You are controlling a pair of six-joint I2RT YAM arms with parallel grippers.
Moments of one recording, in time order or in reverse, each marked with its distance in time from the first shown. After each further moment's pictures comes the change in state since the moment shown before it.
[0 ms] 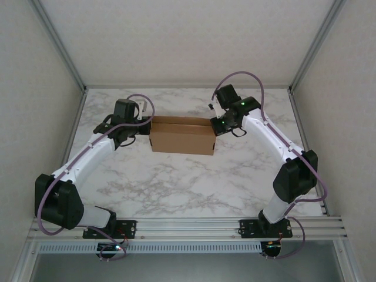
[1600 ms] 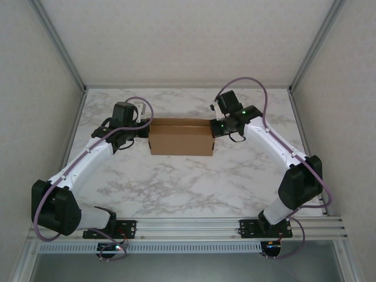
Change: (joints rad) left arm -0.006 -0.055 -0.042 -0.008 -0.023 0.004; right arm 0.016 -0.081 -0.154 0.177 -0.014 0.138
